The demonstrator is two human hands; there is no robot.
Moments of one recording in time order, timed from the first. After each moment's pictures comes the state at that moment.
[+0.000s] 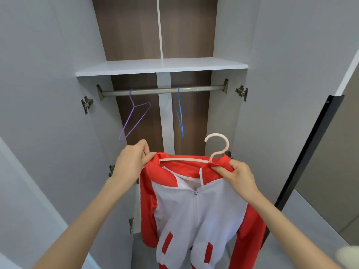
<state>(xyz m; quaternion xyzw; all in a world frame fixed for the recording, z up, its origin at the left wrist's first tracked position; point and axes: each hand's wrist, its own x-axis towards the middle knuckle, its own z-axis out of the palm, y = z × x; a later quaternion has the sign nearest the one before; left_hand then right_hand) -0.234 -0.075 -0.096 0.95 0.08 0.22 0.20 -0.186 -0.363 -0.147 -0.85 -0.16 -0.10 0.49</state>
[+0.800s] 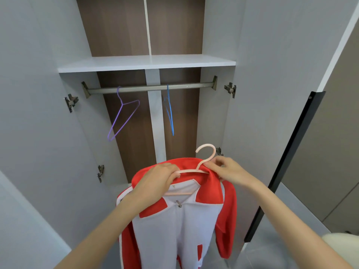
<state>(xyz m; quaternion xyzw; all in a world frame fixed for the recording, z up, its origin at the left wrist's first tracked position) -0.244 -0.147 -0.124 0.96 -0.16 0.11 0.20 -0.170 -0.379 -0.134 -0.88 -0.13 0.11 0.45</state>
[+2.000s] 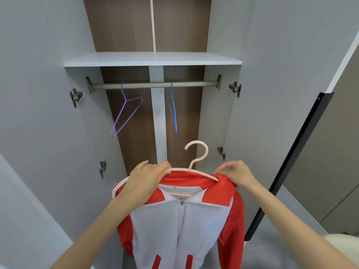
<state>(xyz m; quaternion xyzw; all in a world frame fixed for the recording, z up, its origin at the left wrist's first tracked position) -0.257 -0.111 -0.134 0.98 -0.10 0.09 0.11 -0.163 -0.384 -0.157 -0.88 -0.03 0.06 0.46</state>
